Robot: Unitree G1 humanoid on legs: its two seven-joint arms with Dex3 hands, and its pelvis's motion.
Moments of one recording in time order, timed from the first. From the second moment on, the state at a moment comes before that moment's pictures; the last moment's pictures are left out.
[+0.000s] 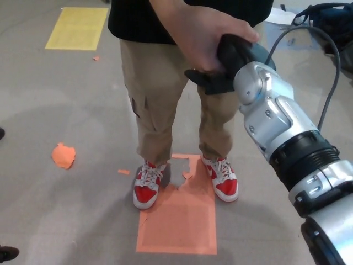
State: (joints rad) left_arm -0.22 0.61 -0.02 1.18 0.21 -0.27 -0.26; right_arm -1.06 -0.05 0.25 0.86 -0.60 0.30 -0.04
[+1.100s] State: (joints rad) left_arm -0.16 0.61 -0.02 1.18 0.21 -0.29 -0.26; right_arm -0.91 -0.06 0.23 0.63 -0.60 0.24 -0.14
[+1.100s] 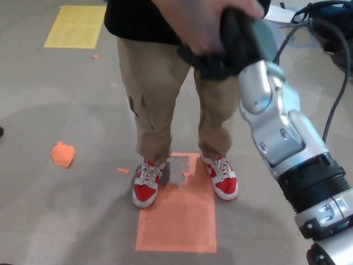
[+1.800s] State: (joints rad) left_arm -0.18 0.62 -0.01 1.18 0.21 -0.29 -0.26; right_arm -0.97 -0.05 0.25 0.57 -0.58 0.12 -0.20
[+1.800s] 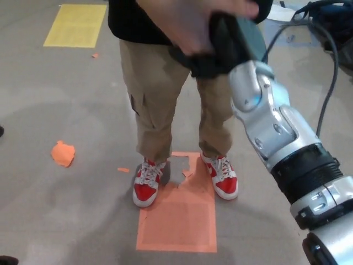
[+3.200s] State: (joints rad) left_arm -0.18 0.62 -0.01 1.17 0.21 -0.29 -0.26; right_arm -0.99 -0.03 0.24 1.06 -0.56 0.02 -0.27
